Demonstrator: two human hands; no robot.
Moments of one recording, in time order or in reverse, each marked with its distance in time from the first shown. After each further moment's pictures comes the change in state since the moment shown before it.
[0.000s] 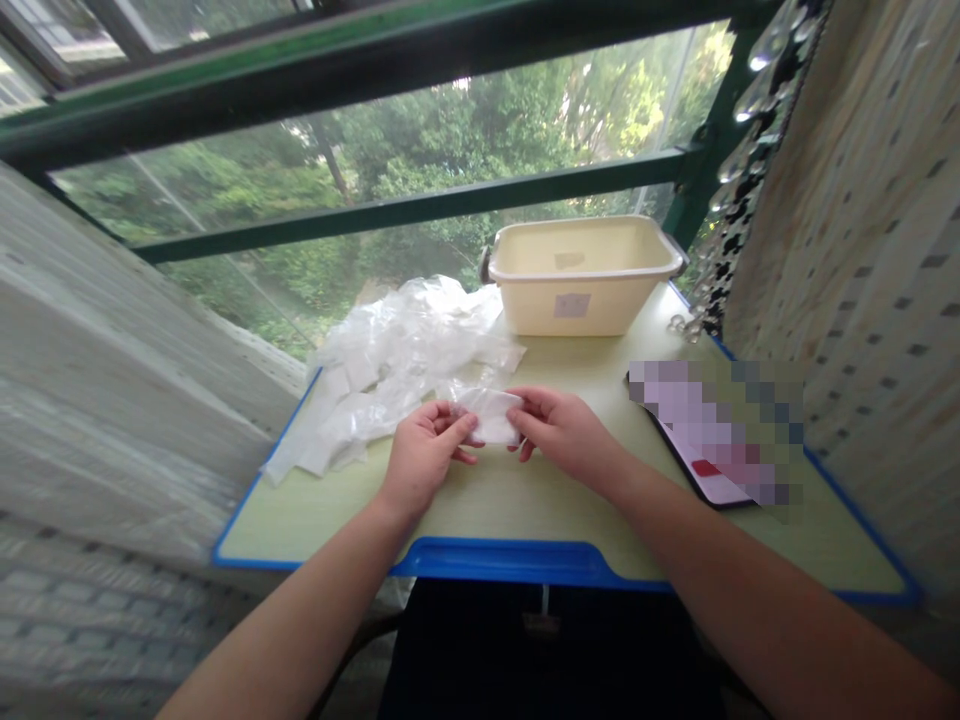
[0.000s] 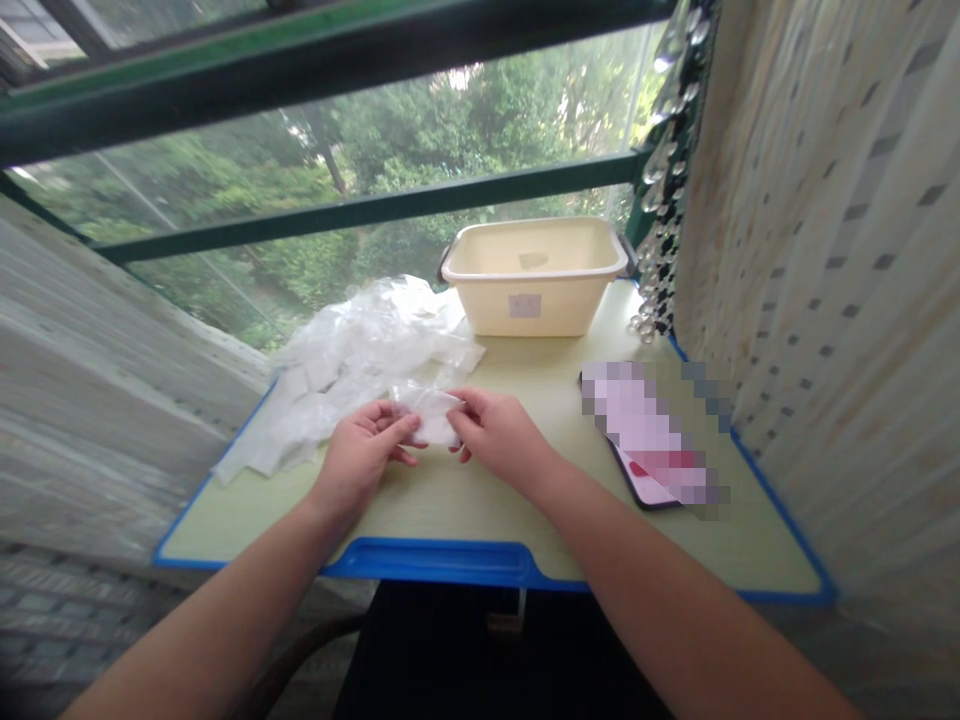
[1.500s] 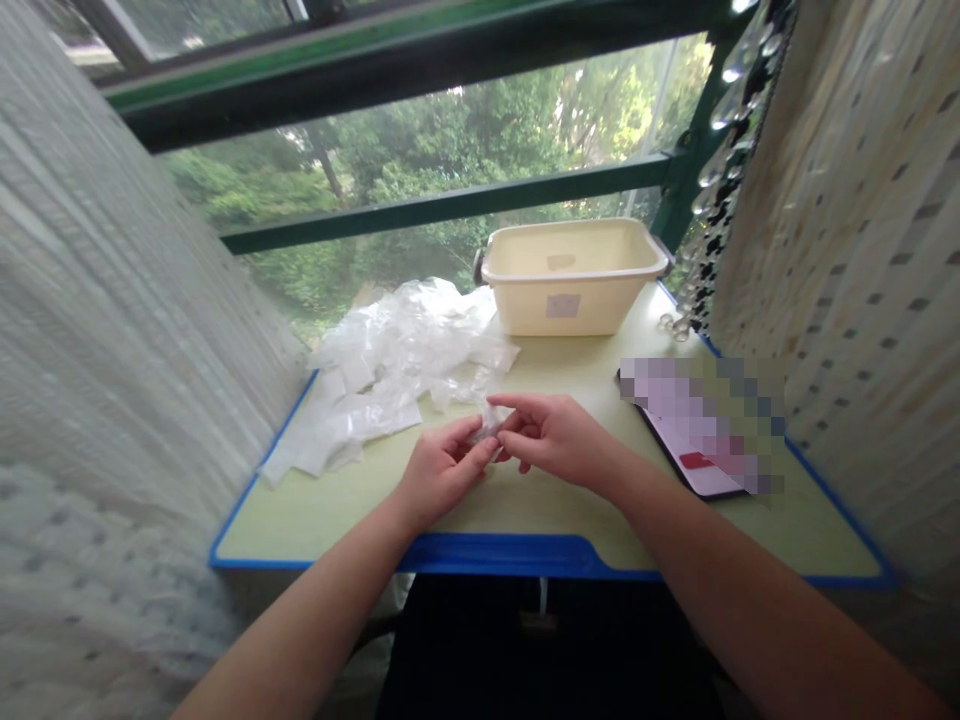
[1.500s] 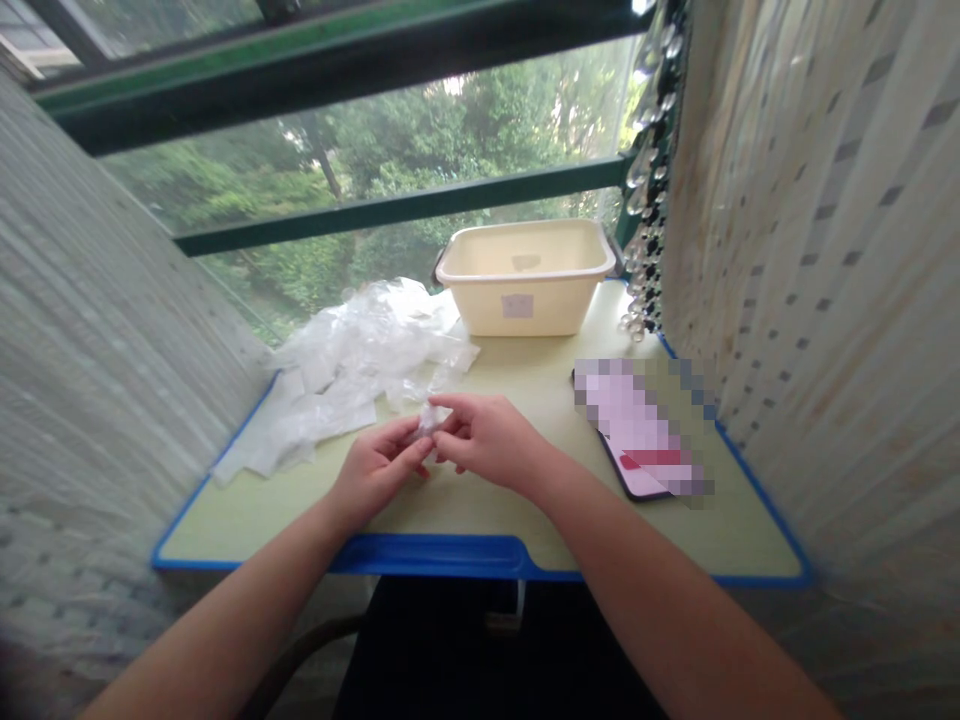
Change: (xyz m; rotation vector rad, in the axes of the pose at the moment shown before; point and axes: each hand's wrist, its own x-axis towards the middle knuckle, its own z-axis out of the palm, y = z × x) left_hand -0.018 -0.001 0.005 0.294 -0.312 0.233; right_hand -0.012 -0.009 -0.001 -0.019 -0.132 -0.023
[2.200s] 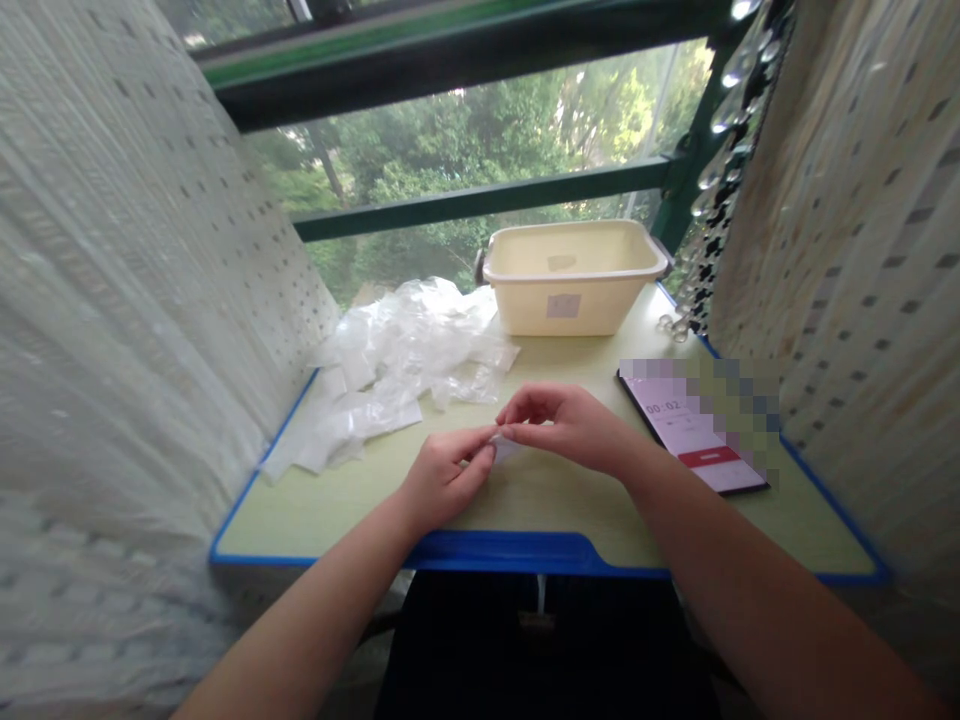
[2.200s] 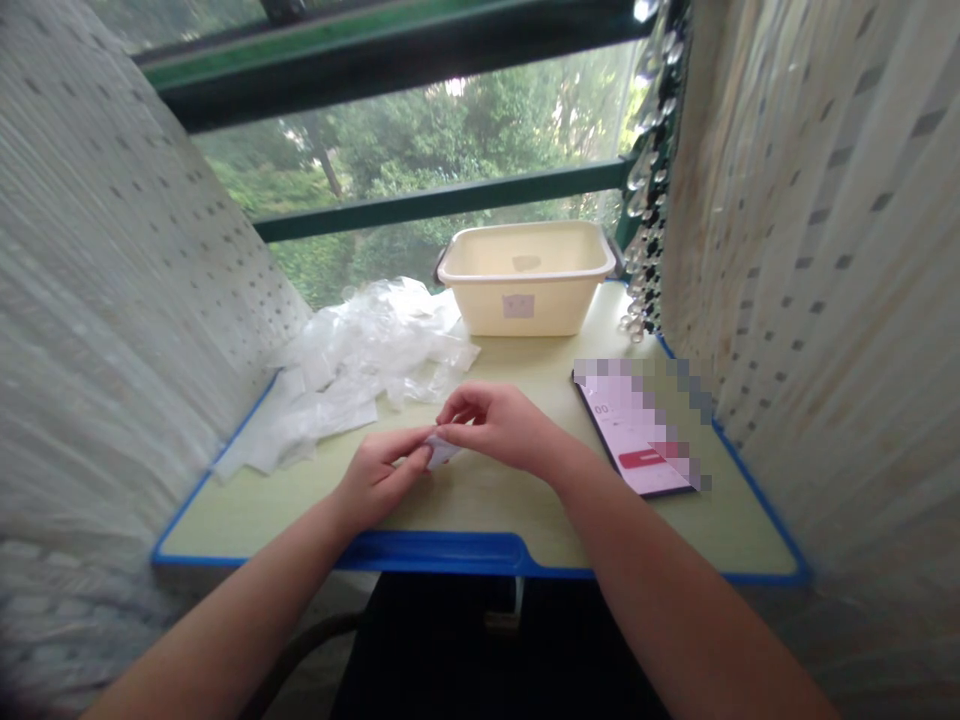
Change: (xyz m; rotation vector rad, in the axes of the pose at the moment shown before) left_hand -0.003 0.005 -0.002 0.281 -0.002 0.215; right_hand 0.003 -0.008 -0.020 -0.086 -0.002 -0.039
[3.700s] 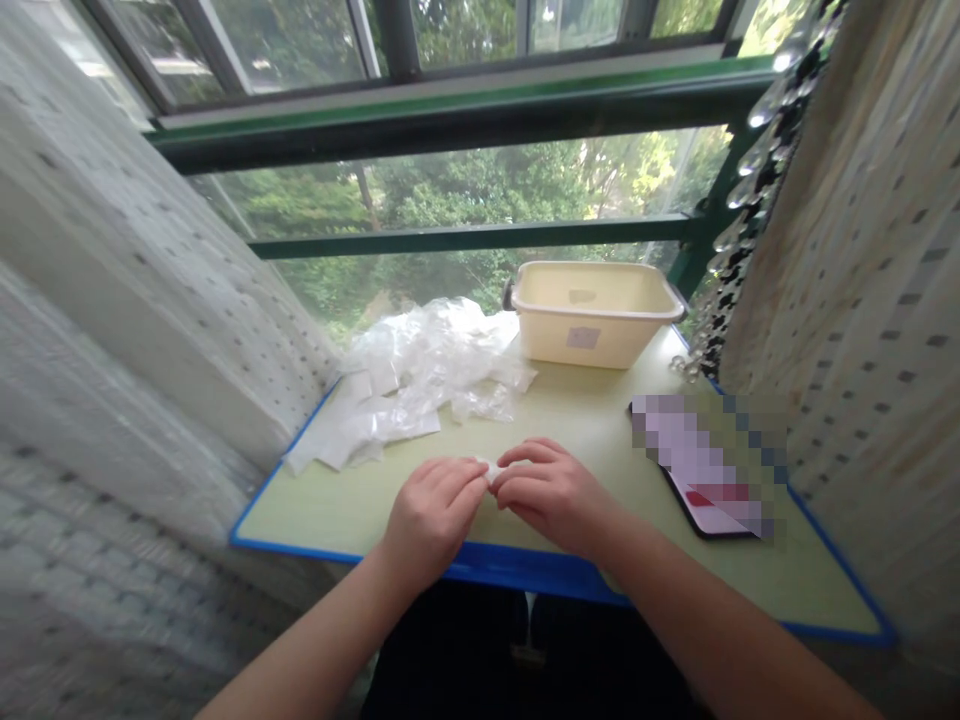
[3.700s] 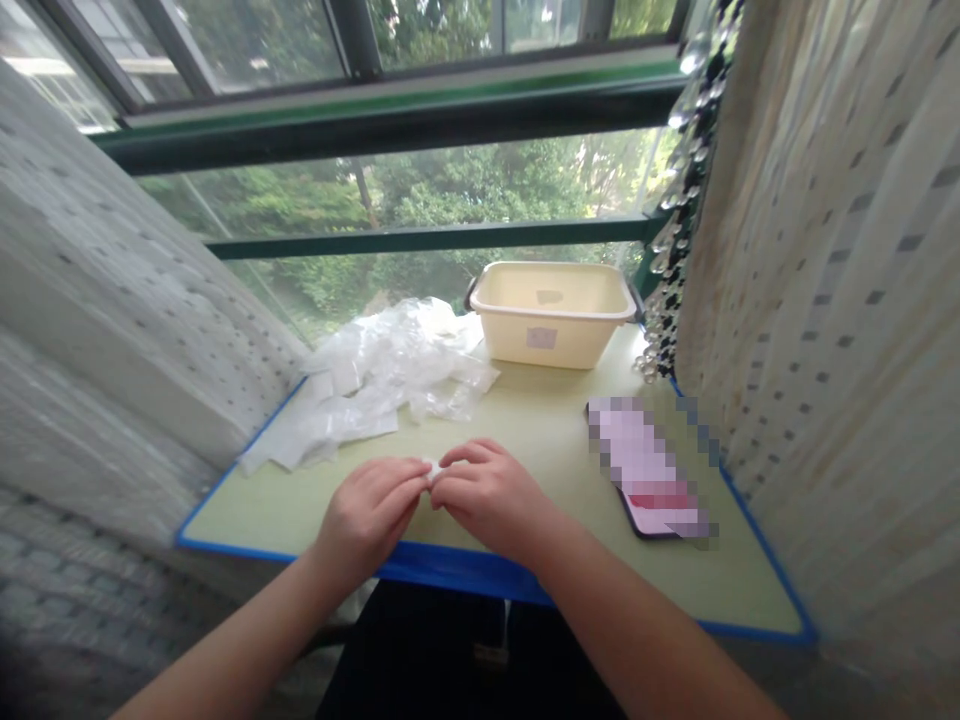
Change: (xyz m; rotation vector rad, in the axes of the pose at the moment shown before) left_hand -0.041 -0.004 -0.012 0.689 0.233 0.483; right_hand -0.017 0.007 0.035 -0.576 0.004 -0.672
